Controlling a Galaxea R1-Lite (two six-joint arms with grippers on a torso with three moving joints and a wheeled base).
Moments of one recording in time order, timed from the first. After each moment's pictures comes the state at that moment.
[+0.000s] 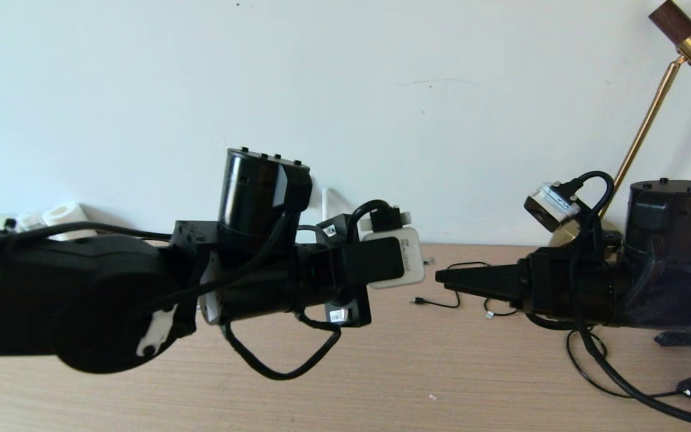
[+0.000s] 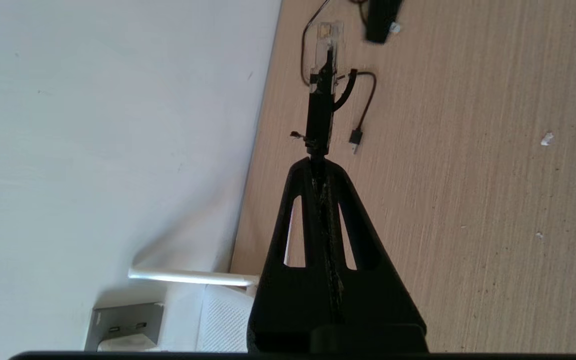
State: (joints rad) left arm -0.78 1.74 -1.14 -0.27 -0.07 1.01; right arm 0.41 1.58 -0.73 -0.61 0.77 0.56
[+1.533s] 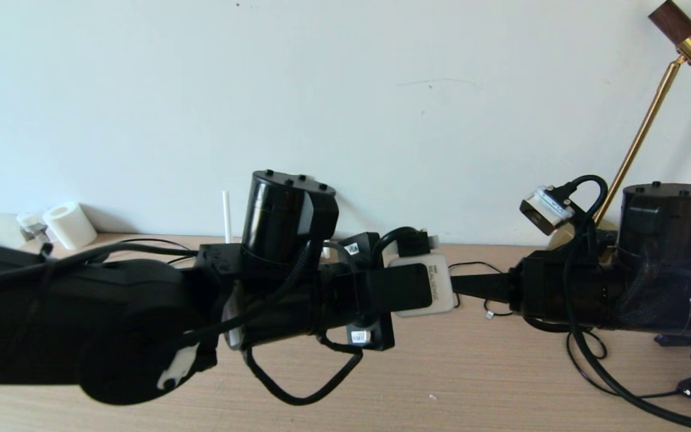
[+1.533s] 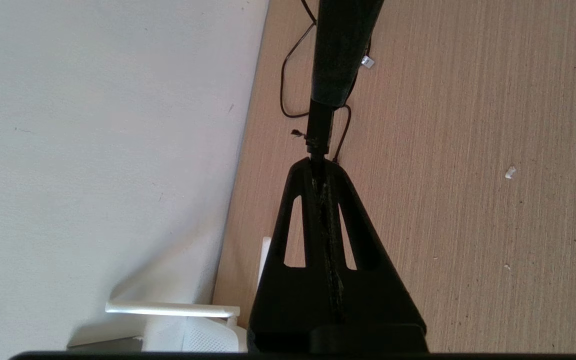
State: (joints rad) left arm -0.84 1.77 -1.10 -0.35 -0.08 0.99; right arm 0.43 1.58 -0.72 -0.61 0.76 0.55
